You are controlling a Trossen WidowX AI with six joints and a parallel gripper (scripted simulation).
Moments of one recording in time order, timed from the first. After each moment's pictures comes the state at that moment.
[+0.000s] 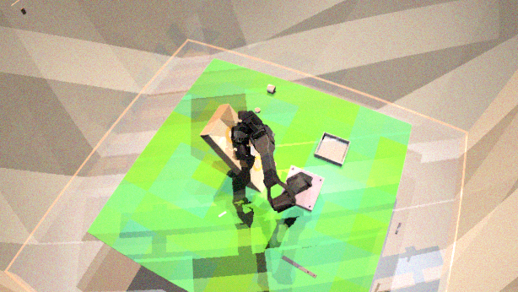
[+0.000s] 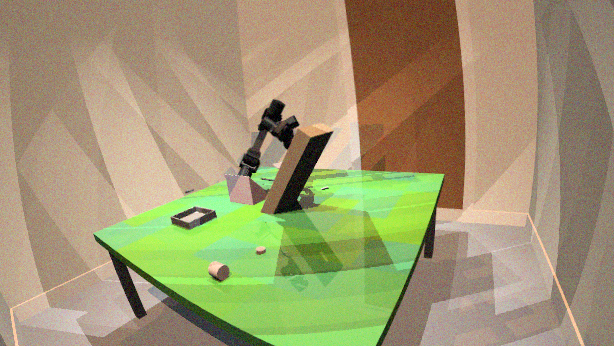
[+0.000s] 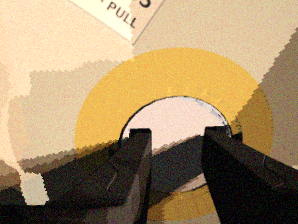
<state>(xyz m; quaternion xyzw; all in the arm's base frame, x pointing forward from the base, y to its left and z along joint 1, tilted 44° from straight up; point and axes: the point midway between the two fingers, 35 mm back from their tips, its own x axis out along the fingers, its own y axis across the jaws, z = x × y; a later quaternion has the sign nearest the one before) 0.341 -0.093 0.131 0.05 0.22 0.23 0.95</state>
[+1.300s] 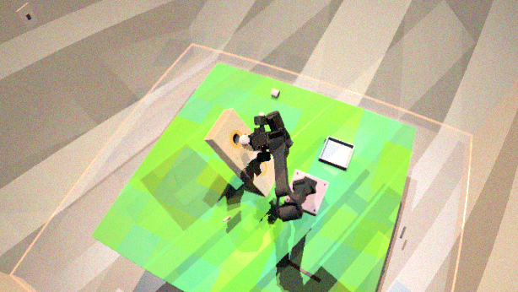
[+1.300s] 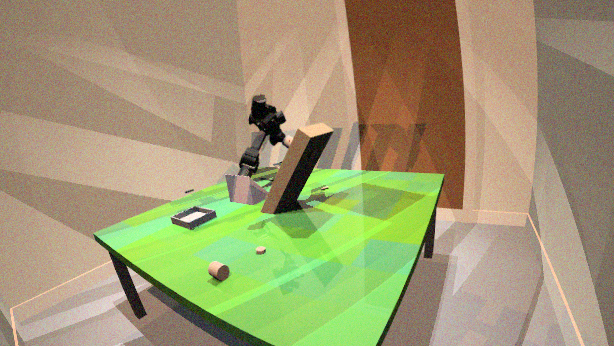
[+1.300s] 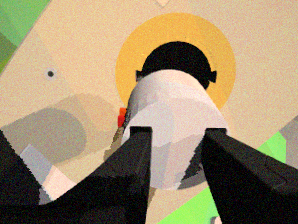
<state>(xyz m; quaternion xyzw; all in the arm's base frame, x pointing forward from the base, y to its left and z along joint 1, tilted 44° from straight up) 0.278 -0.120 0.149 -0.02 0.21 0.25 0.95</state>
